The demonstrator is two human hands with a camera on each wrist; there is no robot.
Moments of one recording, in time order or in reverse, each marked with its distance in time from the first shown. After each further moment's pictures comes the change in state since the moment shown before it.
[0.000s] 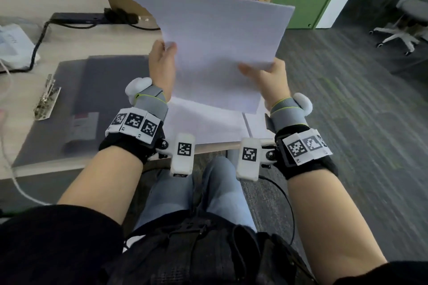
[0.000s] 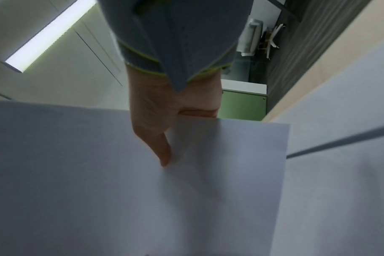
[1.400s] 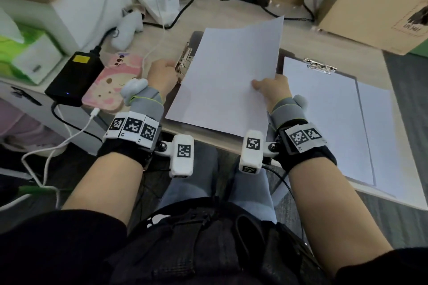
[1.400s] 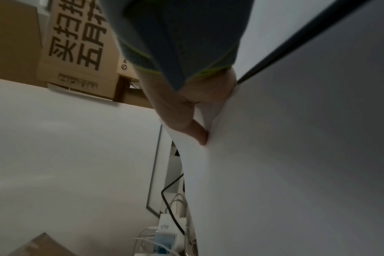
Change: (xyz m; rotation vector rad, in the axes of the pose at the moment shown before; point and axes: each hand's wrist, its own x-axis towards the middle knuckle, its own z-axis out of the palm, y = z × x) left_hand 0.007 -0.029 -0.270 0.427 0.381 -0.391; right_hand -0.005 0.032 0.254 -0.153 -0.315 0.460
